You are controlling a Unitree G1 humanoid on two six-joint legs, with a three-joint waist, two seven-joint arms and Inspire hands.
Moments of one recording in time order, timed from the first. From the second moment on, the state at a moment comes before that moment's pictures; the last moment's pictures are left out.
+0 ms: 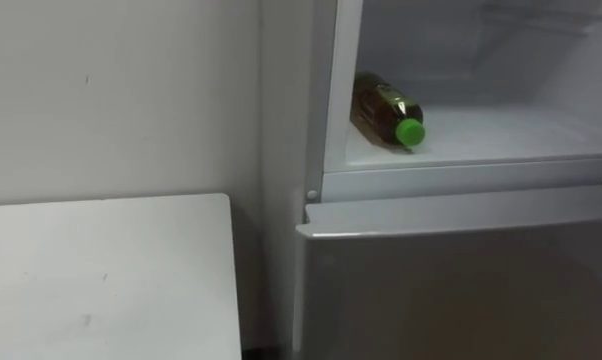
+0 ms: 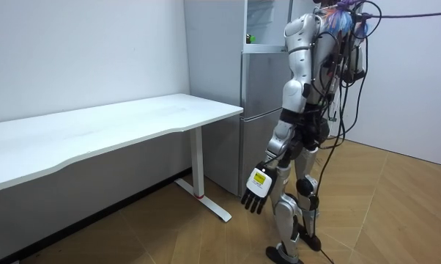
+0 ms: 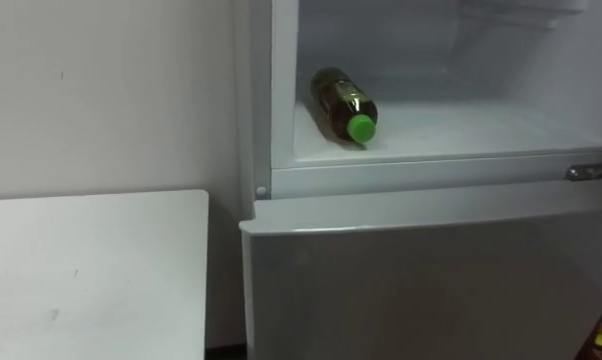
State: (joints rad) left arm 0.36 0.25 0.12 1.16 -0.12 -0.08 0.03; right arm 0.25 -0.41 -0.58 -0.21 0.26 -0.32 -1.01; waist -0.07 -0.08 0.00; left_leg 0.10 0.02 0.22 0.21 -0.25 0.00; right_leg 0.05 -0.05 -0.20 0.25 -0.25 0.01
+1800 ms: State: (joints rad) left arm 0.32 0.24 0.05 1.20 -0.03 -0.05 0.01; right arm 0.16 -0.37 -0.18 -0.33 0.11 -0.28 -0.74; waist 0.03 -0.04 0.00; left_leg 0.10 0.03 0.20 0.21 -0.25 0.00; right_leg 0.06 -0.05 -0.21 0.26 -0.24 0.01
